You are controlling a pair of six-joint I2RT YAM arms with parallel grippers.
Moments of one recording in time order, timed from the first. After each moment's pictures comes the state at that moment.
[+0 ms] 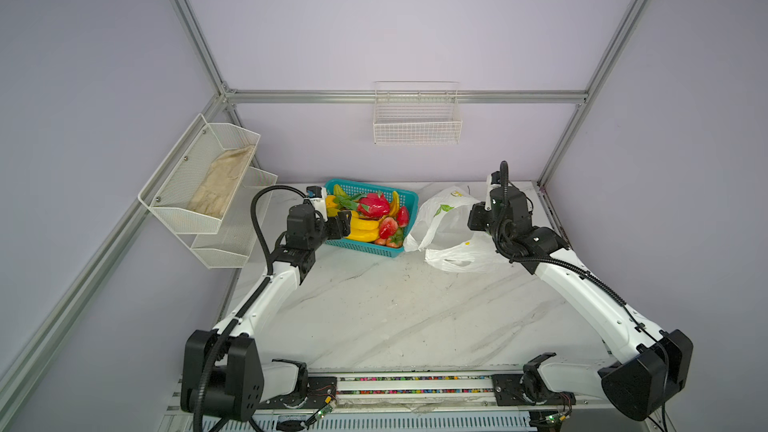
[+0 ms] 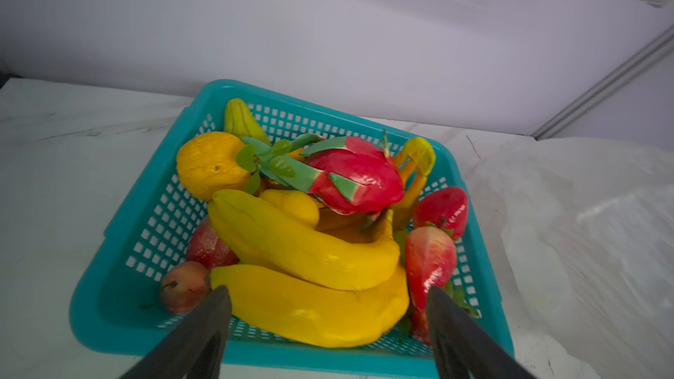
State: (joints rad) left arm -0.11 1.36 0.98 -0.05 0.11 -0.30; right arm 0.46 1.28 1.21 -0.43 0.29 0.35
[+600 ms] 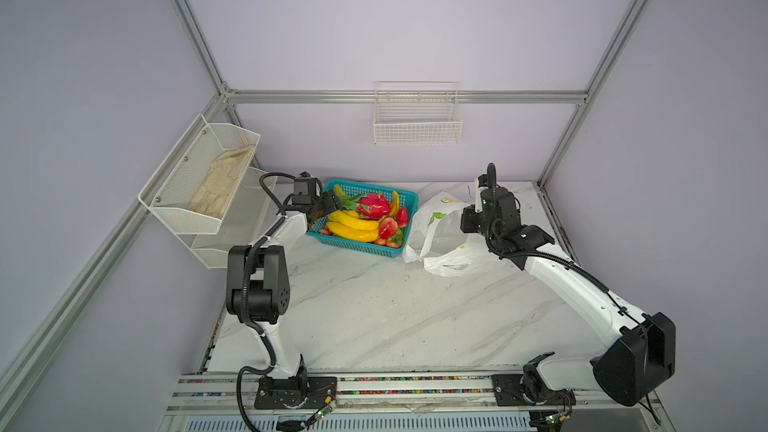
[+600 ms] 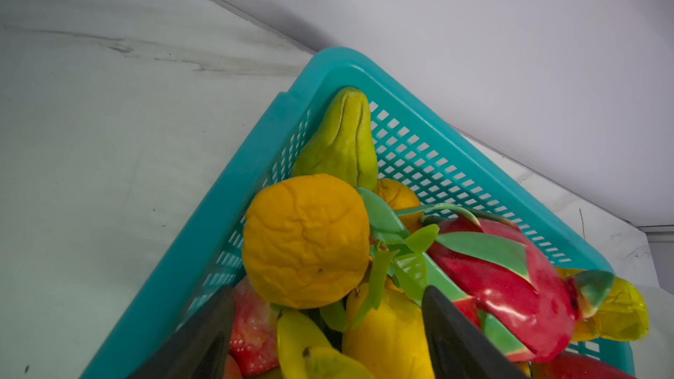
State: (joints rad) left arm -0.01 1.89 1.42 -0.22 0.09 -0.49; right arm 0.46 1.36 1.19 -0.37 0.24 0.28
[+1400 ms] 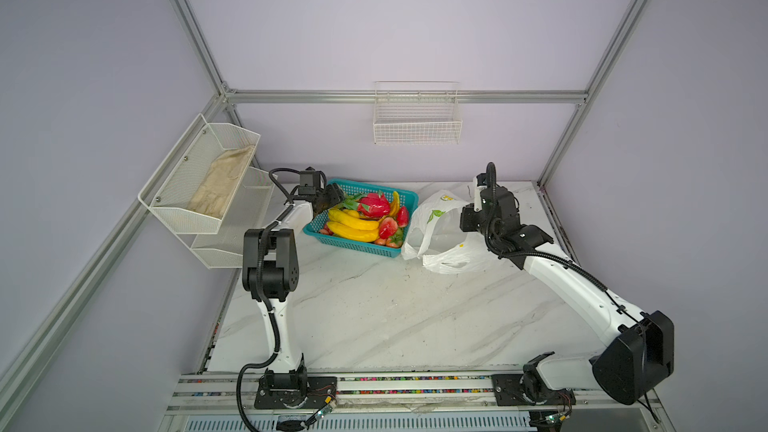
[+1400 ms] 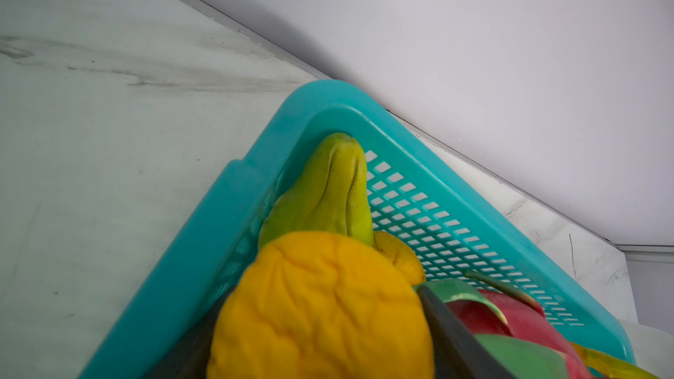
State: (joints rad) left arm -0.01 2.11 1.65 -0.23 0.16 -0.52; right arm 0.46 1.36 1.19 -0.34 0.24 0.25
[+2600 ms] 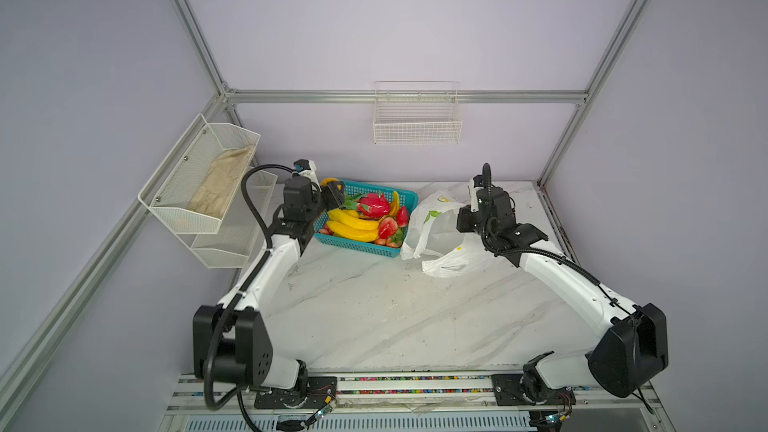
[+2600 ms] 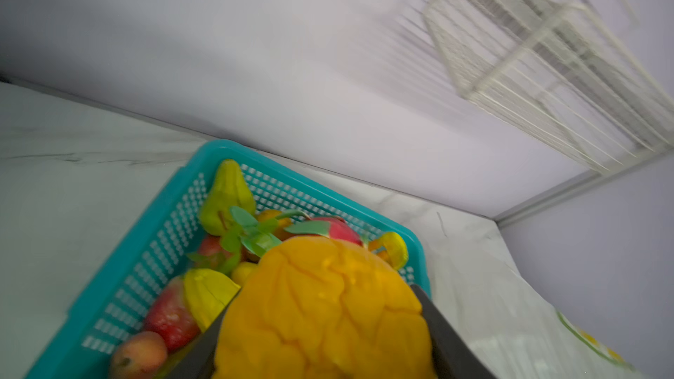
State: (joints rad) left arm -0.20 1.31 1.06 -0.02 0.13 -0.48; right arm 0.45 1.40 1.19 -0.34 0.19 0.30
